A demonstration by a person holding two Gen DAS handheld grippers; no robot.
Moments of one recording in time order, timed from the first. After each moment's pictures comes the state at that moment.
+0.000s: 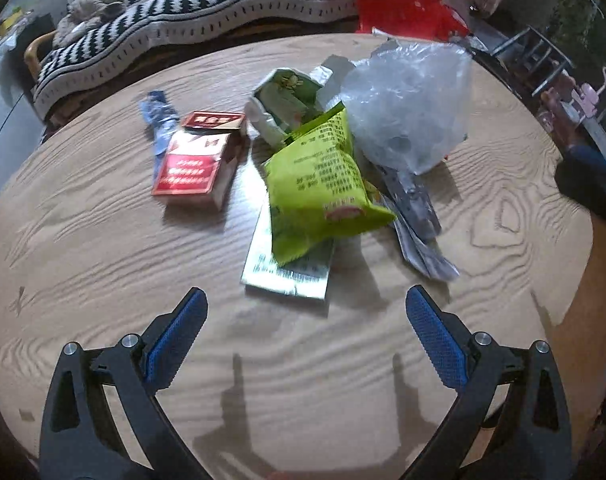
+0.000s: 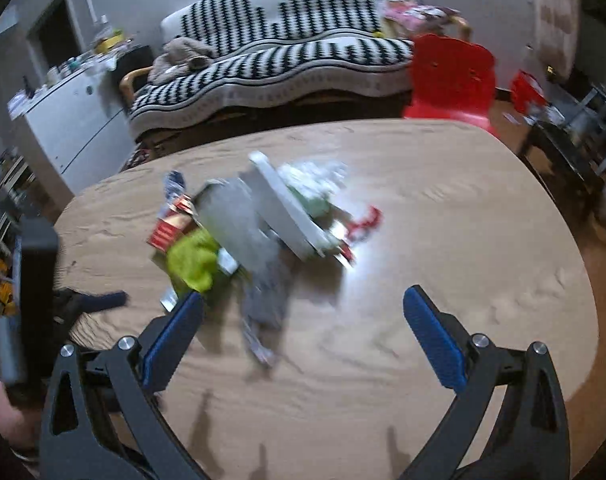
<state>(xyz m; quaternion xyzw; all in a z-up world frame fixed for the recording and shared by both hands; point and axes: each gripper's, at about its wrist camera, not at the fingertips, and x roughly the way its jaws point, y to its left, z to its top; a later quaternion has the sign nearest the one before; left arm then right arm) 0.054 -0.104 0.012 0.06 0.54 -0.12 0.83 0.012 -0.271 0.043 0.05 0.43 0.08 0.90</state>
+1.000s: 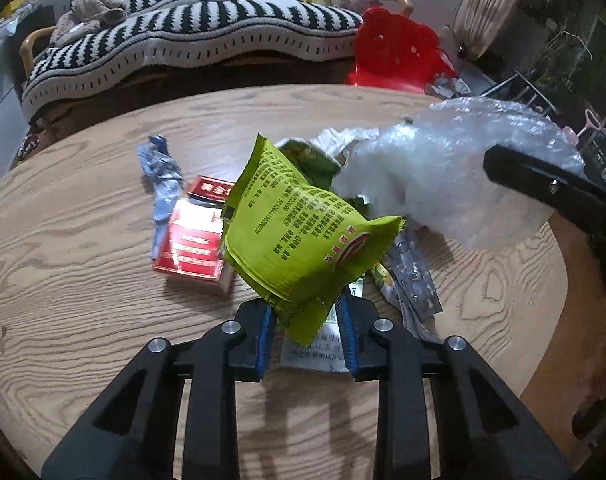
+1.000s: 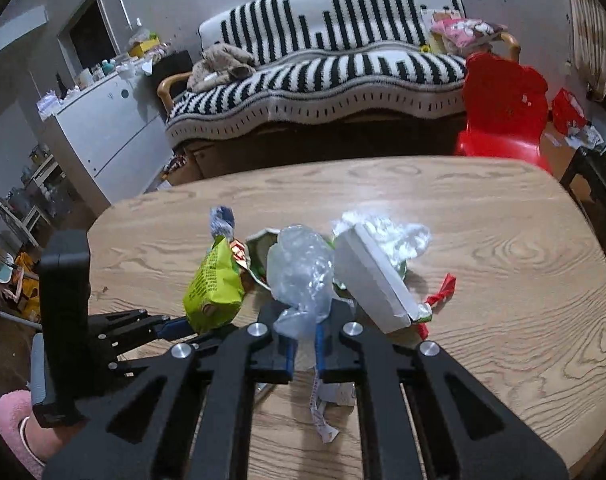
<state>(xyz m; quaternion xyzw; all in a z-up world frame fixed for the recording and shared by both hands) 0.091 -0.077 0.036 -0.01 0.49 -0.15 0.86 0.064 -0.225 0.062 0.06 0.40 0.15 0.90</state>
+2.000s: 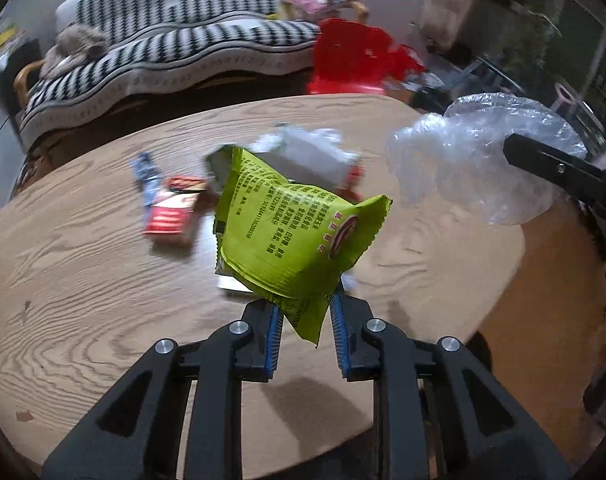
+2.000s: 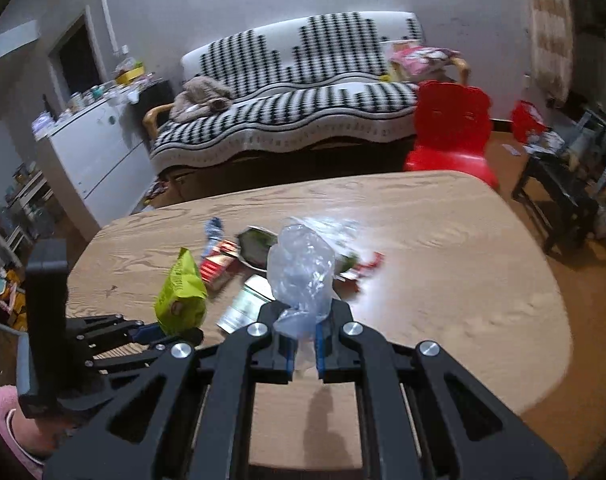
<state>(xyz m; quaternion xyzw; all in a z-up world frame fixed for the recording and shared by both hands) -0.007 -0.119 0.095 0.03 0.47 -0.20 0.86 -0.062 -0.285 0.124 0.07 0.36 0.08 0.93</state>
